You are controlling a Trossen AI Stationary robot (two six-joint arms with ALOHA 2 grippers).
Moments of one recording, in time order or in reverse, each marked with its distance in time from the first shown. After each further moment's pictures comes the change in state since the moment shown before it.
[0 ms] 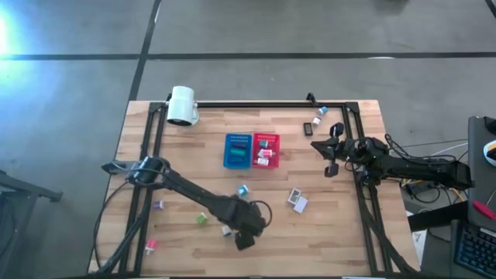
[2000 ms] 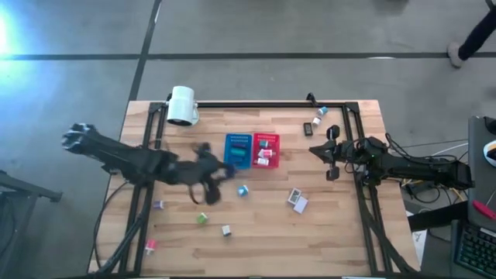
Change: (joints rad) left arm 0.104 -0.934 -0.695 0.571 -0.527 0.462; right arm 0.001 0.002 0.040 -0.106 -0.104 0.018
